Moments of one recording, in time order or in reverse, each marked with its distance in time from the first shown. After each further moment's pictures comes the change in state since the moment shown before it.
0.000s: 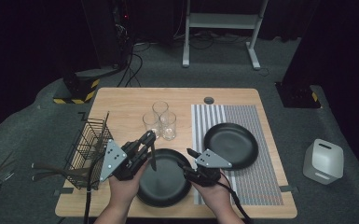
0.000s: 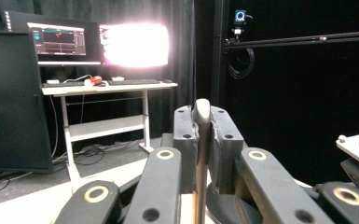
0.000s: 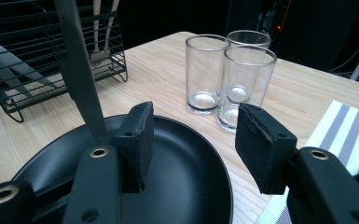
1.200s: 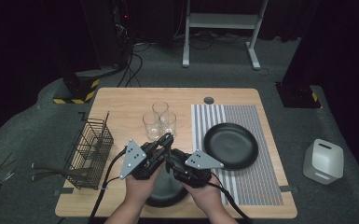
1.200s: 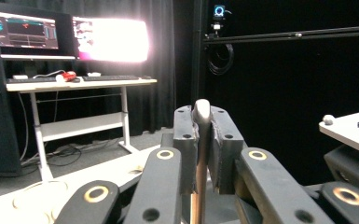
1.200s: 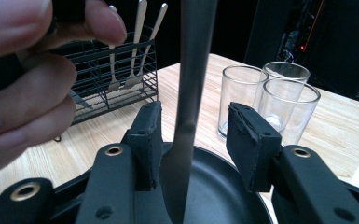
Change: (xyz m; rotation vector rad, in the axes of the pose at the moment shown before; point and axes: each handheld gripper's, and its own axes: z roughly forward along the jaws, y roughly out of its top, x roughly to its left) left arm -0.025 -0.012 0.030 0.013 -0.082 -0.013; right arm 0.023 0.018 0.006 -0.064 0.086 -0.015
